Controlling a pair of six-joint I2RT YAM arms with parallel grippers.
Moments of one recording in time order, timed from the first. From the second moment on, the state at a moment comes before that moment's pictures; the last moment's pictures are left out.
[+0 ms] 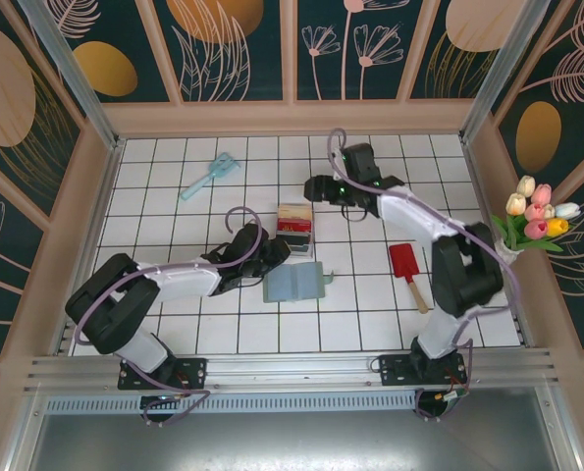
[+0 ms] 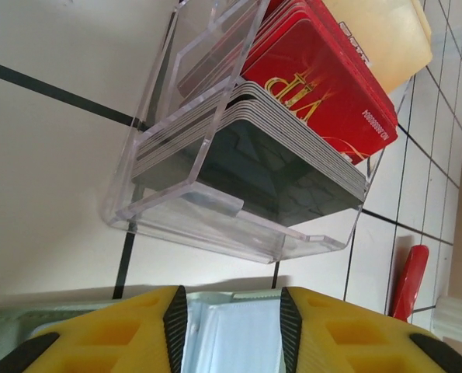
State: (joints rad) left arm -0.76 1.59 0.67 0.22 0.02 -1.22; right arm 0.44 1.78 1.32 -0.31 -0.32 0.40
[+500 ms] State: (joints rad) left arm -0.74 1.65 0.65 0.38 0.05 -1.30; right arm 0.41 2.07 1.49 -0.44 -0.61 0.25
